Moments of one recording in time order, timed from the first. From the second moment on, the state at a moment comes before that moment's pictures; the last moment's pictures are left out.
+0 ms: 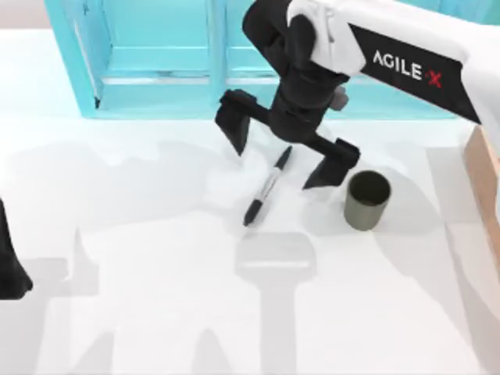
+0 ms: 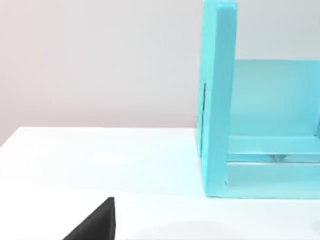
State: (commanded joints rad) left arm 0.00 0.00 0.00 0.00 0.00 0.00; right arm 0.58 2.42 2.09 -1.07 -0.10 1.06
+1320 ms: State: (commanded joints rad) left arm 0.00 0.00 0.00 0.00 0.00 0.00; right arm 0.60 2.54 2.02 -0.88 -0.10 1.08
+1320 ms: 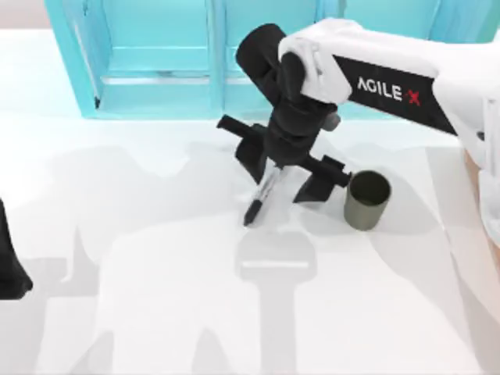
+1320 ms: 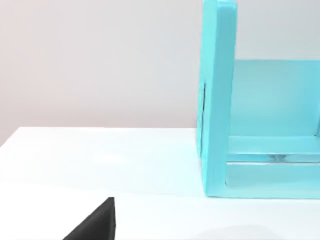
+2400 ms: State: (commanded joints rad) left arm 0.00 0.00 0.00 0.00 0.00 0.00; right arm 0.68 2.17 1.82 -1.03 -0.05 1.13
